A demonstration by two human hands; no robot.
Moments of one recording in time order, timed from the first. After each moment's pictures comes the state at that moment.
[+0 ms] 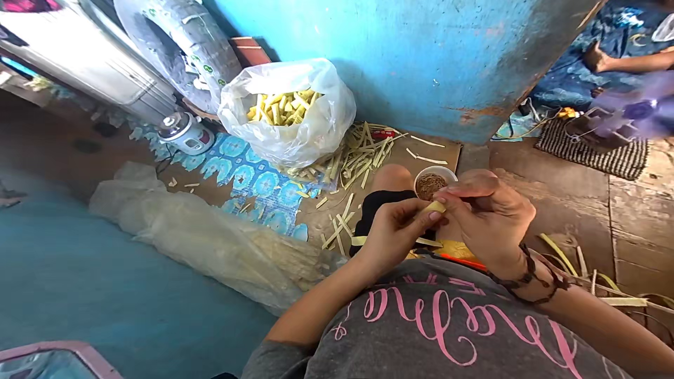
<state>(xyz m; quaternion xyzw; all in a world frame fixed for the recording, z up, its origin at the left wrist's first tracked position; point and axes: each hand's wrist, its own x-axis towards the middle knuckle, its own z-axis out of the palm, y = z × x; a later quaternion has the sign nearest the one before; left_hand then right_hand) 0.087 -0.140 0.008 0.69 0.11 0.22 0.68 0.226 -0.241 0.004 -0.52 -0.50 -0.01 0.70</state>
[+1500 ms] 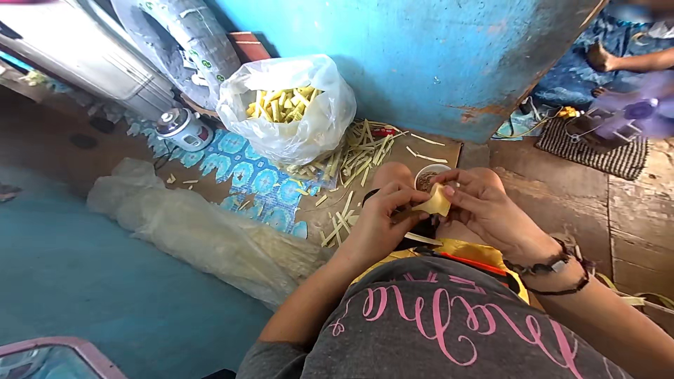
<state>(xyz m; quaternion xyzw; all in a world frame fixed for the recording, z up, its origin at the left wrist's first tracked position) 0.077 -0.117 0.014 0.82 0.12 0.23 0.52 0.250 -0.252 0.015 -0.52 -0.33 0.49 0.62</state>
